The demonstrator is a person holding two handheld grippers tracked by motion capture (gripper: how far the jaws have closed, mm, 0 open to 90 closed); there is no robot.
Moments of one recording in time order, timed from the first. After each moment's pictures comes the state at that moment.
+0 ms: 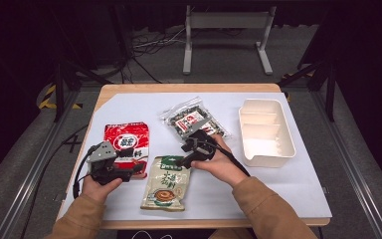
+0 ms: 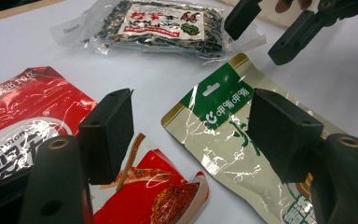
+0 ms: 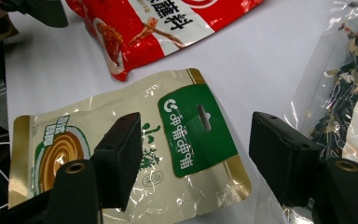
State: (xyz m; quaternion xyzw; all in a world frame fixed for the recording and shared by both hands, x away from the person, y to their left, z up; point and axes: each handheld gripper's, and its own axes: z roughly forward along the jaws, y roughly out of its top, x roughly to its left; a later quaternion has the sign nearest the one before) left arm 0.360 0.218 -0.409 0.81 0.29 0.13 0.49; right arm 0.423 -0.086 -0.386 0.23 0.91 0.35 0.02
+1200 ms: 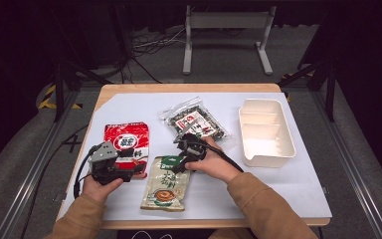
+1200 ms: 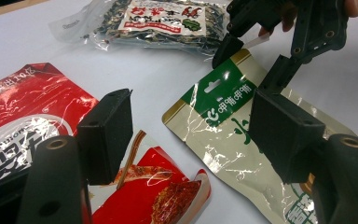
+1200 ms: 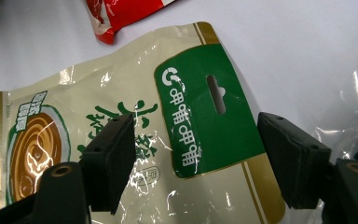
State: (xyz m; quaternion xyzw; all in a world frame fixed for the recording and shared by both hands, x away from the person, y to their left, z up) left arm 0.360 0.217 -0.410 0.81 0.29 0.13 0.48; right arm 0.438 -0.066 -0.417 0.23 0.93 0.28 -0.04
